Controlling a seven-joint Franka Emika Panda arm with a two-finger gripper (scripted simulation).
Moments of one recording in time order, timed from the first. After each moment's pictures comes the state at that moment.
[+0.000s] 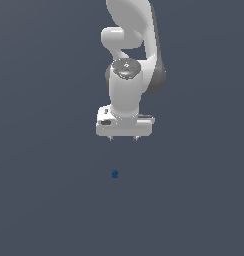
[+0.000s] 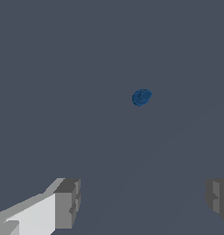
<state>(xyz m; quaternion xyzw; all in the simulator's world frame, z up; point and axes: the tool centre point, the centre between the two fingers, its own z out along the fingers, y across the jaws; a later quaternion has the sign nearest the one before) 0.010 0.006 0.174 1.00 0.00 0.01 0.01</state>
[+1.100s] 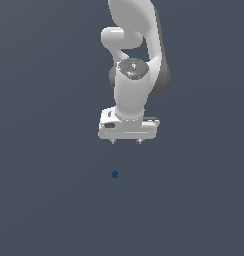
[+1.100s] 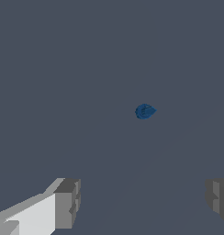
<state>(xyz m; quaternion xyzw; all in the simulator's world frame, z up) 0.031 0.017 0.179 1.00 0.01 0.03 0.02</state>
